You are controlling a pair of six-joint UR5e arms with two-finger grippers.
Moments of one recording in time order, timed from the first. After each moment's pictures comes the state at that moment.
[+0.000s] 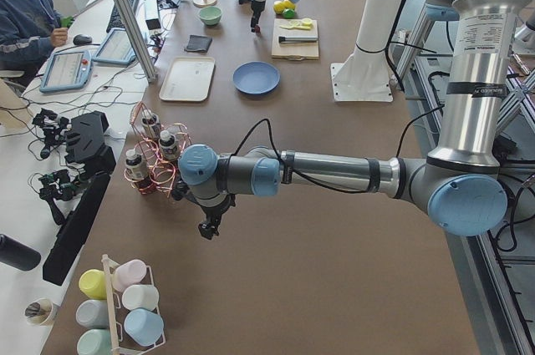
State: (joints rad) left arm -1.52 -1.64 -1.57 -1.53 -2.42 0.36; right arm 0.78 -1.37 1.63 -1.14 1.91 1.17
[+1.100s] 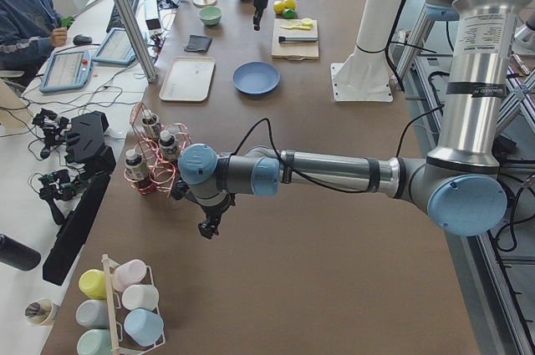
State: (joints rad) left arm -1.52 -1.64 -1.57 -1.53 -2.42 0.36; right arm 0.76 -1.34 1.77 -1.25 1.92 1.25
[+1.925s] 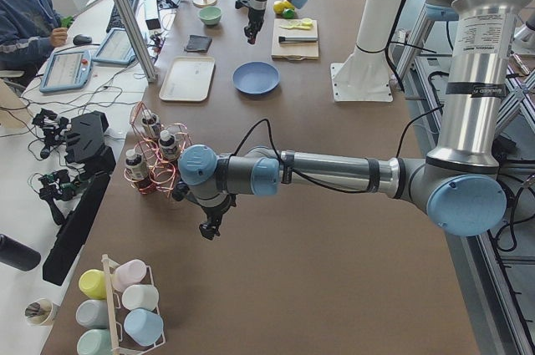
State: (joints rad) left arm -1.52 -1.64 -1.57 -1.52 -2.42 0.36; right arm 0.60 -0.95 1.66 -1.50 1.78 1.76
